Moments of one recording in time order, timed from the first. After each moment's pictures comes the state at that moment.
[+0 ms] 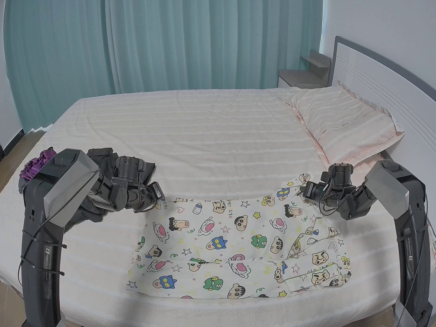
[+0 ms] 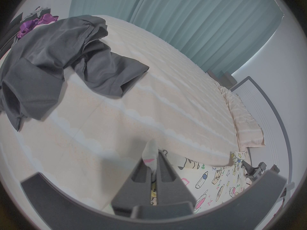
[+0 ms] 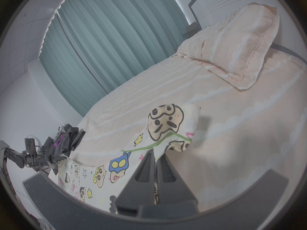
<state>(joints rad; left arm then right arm) -0.15 2.51 -1.47 -0.32 -0.11 -0.62 0.07 2.63 -1.40 -0.78 0.25 0.40</state>
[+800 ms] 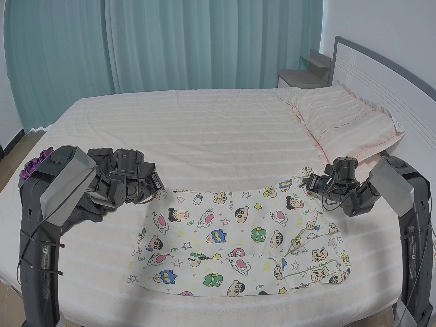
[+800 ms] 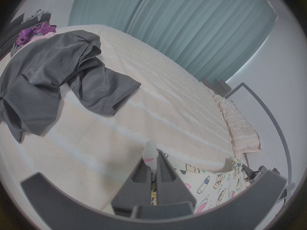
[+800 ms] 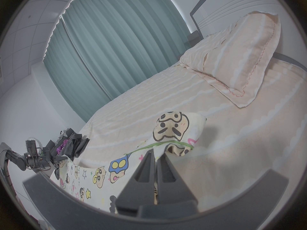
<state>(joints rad) -0.15 2.48 -1.48 -0.39 -0.08 -0.62 0.06 2.59 -1.39 -0.83 0.25 0.41</state>
